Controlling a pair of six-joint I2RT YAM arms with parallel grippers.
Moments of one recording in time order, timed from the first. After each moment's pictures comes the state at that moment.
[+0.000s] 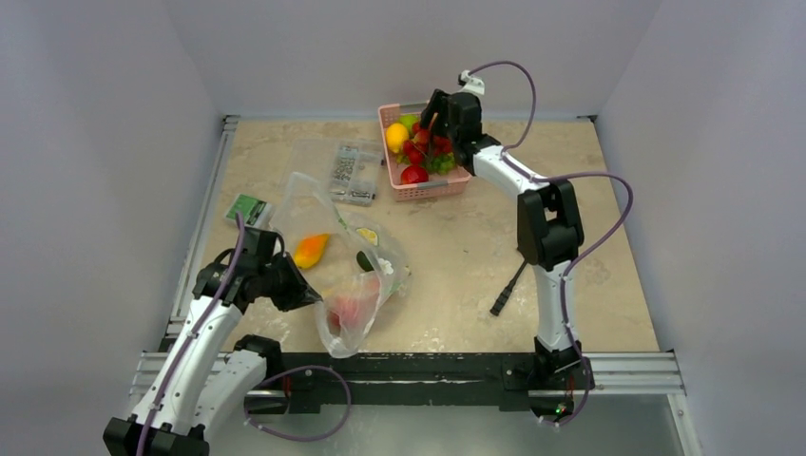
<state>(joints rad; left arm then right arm) -0.22 0.76 0.72 -1.05 0.29 -0.83 0.39 2.19 1.79 0.12 0.20 0.53</state>
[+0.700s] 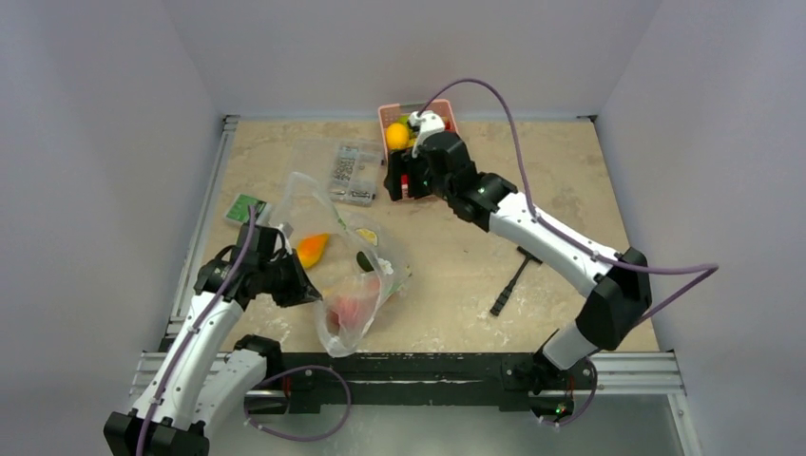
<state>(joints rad) -0.22 0.79 0.73 -1.04 0.31 -0.64 0.69 1.59 1.43 -0.30 0.13 0.34</state>
